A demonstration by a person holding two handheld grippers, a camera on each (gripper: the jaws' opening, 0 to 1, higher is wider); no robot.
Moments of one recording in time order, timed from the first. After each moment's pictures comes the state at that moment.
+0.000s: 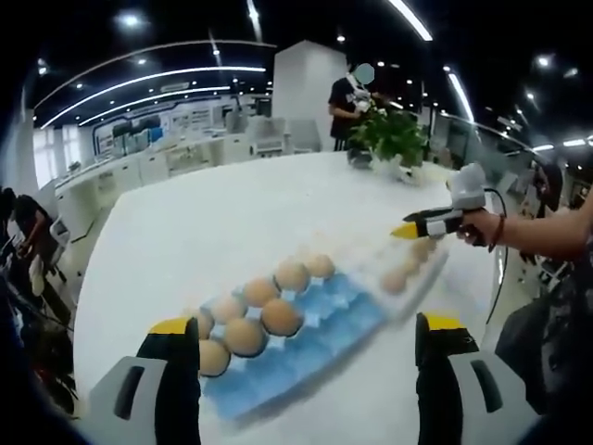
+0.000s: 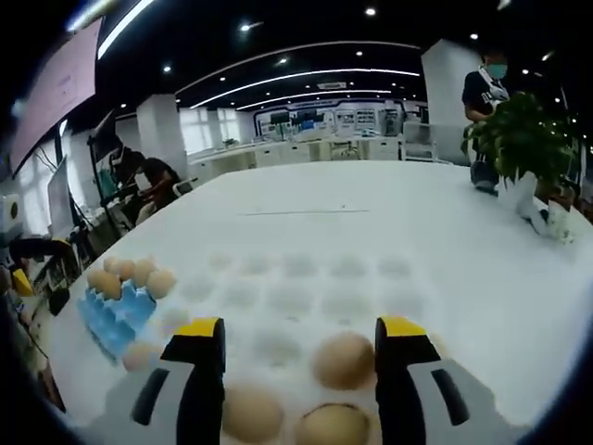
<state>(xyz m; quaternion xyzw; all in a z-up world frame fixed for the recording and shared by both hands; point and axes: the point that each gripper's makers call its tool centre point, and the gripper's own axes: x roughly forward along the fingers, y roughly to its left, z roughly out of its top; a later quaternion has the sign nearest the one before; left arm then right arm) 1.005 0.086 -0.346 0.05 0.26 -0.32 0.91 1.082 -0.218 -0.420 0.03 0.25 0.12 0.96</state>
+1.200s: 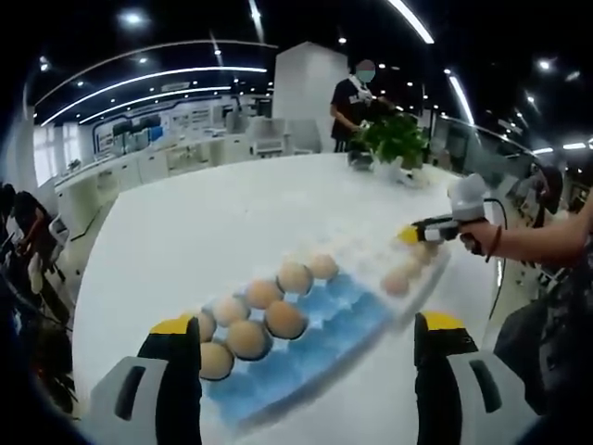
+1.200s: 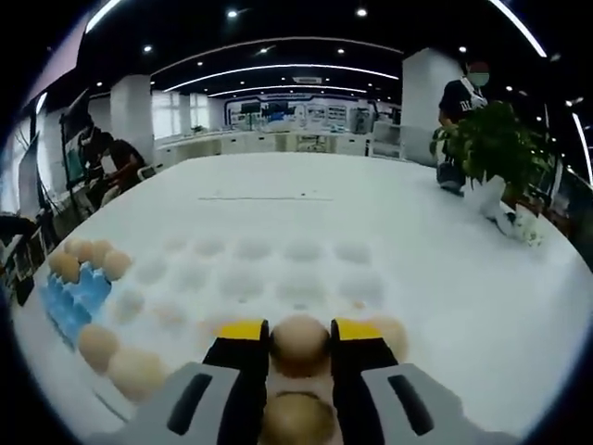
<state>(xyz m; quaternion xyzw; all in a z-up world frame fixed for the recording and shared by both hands) 1.009 0.090 -0.349 0.05 0.26 -0.32 0.91 1.083 -0.245 -0.433 -0.01 0.27 0.03 0.96</state>
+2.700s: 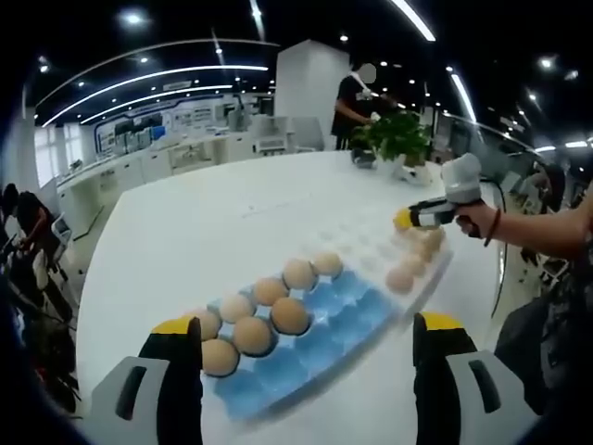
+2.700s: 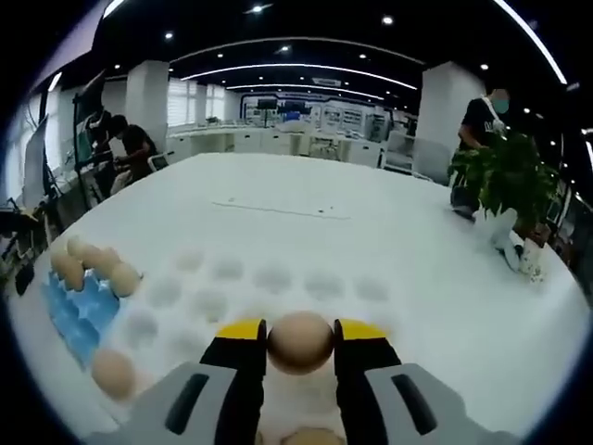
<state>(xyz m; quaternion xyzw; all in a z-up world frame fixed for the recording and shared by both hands) 1.009 0.096 -0.351 0.05 0.27 -0.31 0.91 1.108 -0.226 -0.411 -0.05 0.27 0.06 0.96</state>
